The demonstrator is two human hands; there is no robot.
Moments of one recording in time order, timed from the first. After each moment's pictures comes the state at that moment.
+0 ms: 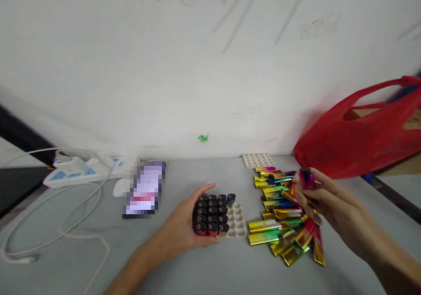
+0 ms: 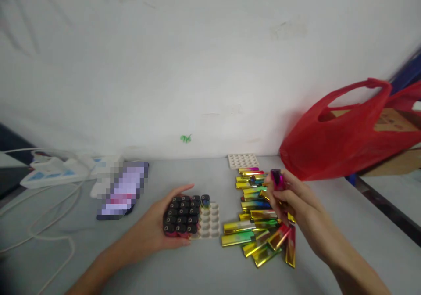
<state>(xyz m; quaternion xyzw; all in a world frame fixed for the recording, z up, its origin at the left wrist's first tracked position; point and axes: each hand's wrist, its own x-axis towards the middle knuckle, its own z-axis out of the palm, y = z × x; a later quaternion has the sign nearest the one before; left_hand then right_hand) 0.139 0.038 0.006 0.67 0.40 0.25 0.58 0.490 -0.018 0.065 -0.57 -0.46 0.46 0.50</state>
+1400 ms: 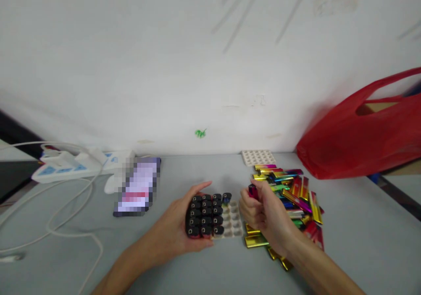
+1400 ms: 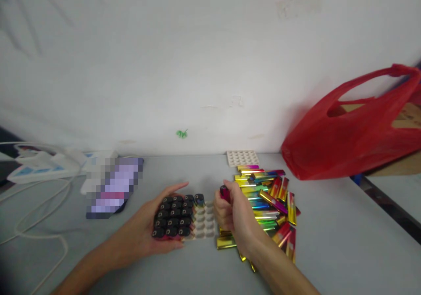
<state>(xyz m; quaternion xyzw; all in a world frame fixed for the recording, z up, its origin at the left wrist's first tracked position) 0.139 0.034 0.012 0.68 0.42 0.24 0.56 0.393 0.021 0.020 -0.41 -0.28 0.75 0.44</state>
